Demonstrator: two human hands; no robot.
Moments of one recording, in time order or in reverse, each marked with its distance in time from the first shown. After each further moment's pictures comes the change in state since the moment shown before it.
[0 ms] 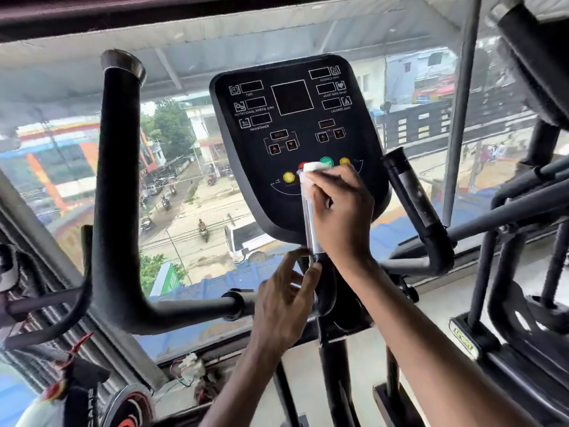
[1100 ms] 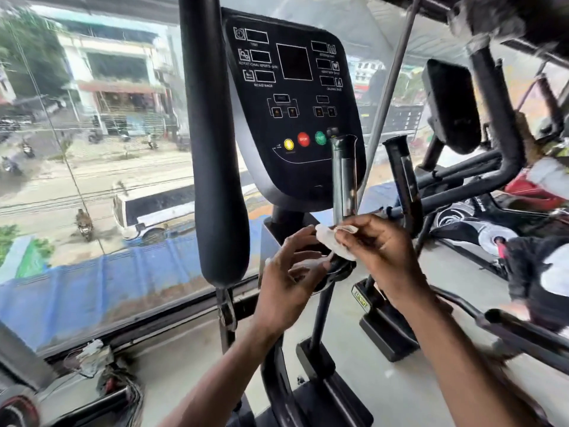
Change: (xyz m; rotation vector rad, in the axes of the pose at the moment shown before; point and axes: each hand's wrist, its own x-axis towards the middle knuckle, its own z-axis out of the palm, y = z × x) left_hand -0.019 -0.068 -0.041 -0.718 -0.274 0.110; right_hand -0.076 -0.078 -0.056 0.142 -0.419 0.651
